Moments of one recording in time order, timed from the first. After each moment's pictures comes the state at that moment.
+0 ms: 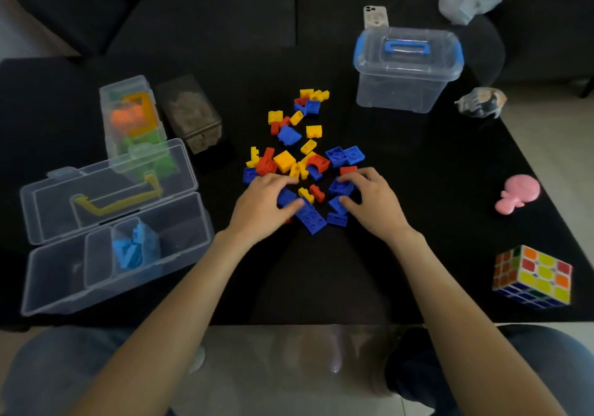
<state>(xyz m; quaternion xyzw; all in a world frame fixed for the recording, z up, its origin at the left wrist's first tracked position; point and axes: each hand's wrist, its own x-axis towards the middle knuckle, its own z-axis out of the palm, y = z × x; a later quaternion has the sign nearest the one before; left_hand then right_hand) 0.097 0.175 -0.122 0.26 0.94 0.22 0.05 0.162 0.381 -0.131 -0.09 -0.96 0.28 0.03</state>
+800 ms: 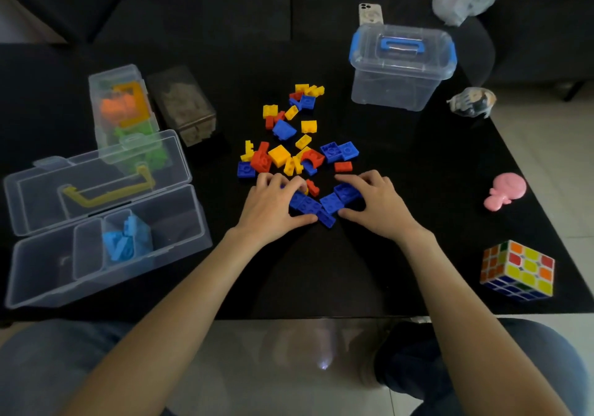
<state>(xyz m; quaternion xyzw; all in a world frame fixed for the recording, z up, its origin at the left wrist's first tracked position) 0.109 0.192 -0.133 0.30 0.95 0.12 0.04 0.177 0.394 -0.121 -0.08 -0.98 0.20 -0.06</state>
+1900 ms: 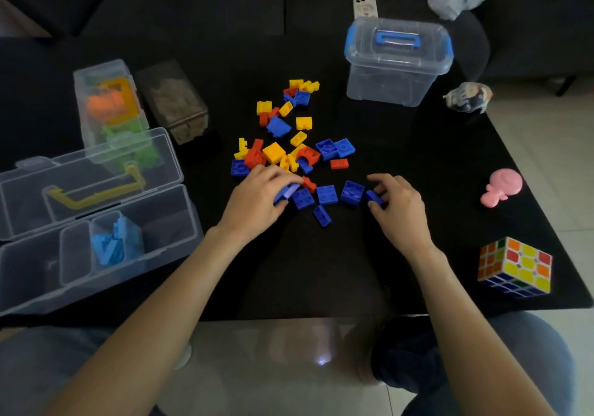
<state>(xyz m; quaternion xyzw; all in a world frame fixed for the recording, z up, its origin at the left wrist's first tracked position) 0.103 0.178 -0.123 0.37 0.91 0.20 -0.03 0.203 0.401 -0.127 -0.20 -0.94 0.26 0.09</state>
